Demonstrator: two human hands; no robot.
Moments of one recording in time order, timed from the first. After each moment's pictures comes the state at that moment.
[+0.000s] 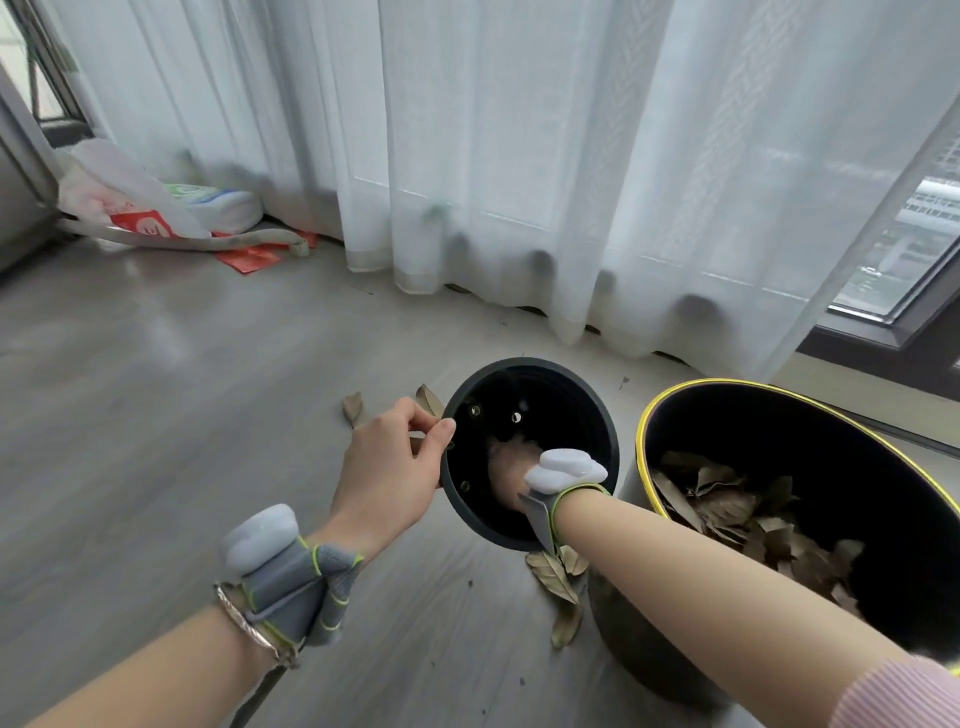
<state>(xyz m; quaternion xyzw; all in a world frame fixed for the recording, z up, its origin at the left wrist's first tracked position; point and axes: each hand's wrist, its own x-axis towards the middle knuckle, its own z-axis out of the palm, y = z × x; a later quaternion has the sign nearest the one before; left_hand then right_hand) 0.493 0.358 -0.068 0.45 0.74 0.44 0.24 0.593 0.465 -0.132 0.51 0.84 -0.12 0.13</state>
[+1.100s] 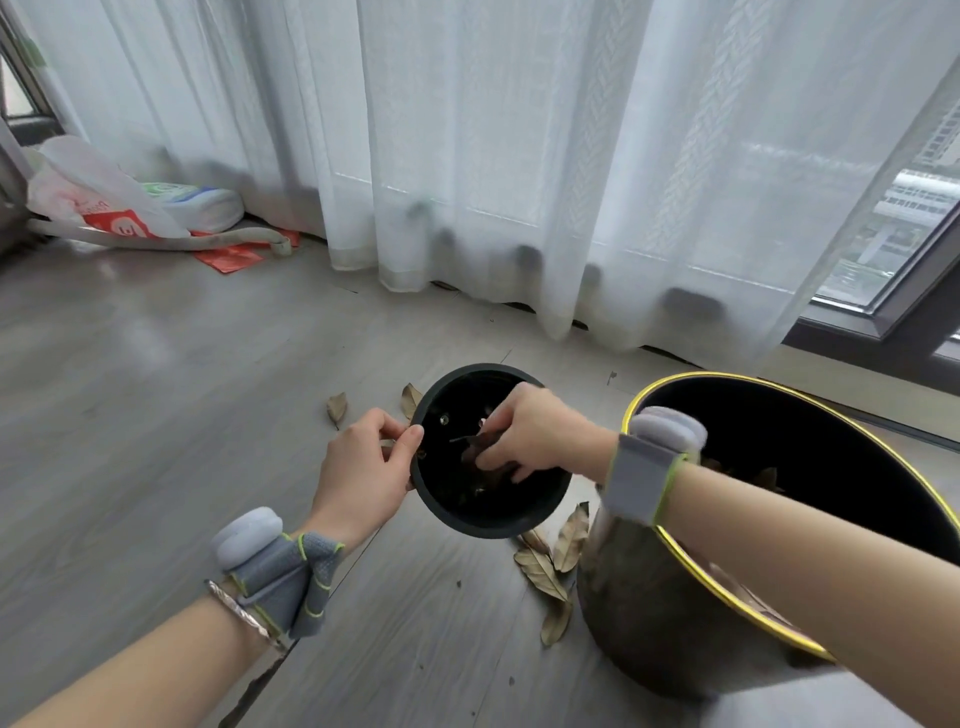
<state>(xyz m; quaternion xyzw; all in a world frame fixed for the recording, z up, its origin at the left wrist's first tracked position) 0.483 0.370 -0.092 0.43 0.74 0.45 0.26 0.622 0.460 -0.051 0.50 0.77 -0.39 -0.02</state>
